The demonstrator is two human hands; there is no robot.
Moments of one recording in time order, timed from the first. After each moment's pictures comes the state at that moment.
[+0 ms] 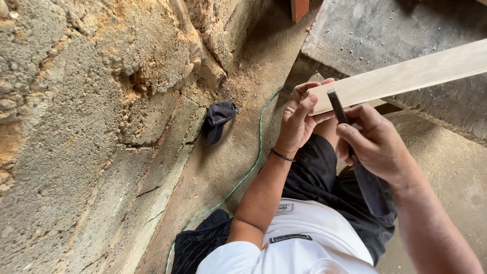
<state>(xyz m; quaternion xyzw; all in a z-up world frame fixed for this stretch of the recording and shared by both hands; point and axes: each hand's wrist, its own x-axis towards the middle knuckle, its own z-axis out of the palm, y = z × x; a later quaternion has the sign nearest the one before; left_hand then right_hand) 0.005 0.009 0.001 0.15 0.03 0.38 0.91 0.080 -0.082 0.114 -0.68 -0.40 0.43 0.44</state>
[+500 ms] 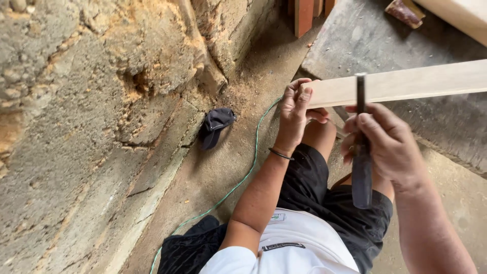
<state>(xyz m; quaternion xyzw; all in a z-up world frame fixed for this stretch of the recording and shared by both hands) 0.022 0.030 0.016 0.30 0.20 0.44 0.82 0.107 -0.079 0.114 -0.61 -0.33 0.48 0.53</state>
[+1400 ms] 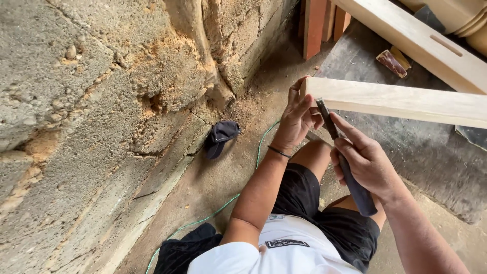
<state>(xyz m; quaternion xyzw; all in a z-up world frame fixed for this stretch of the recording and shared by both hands) 0.060 0.079 0.028 0.28 0.04 0.43 0.86 0.122 -0.039 0.159 -0.64 -0.38 0.48 0.46</state>
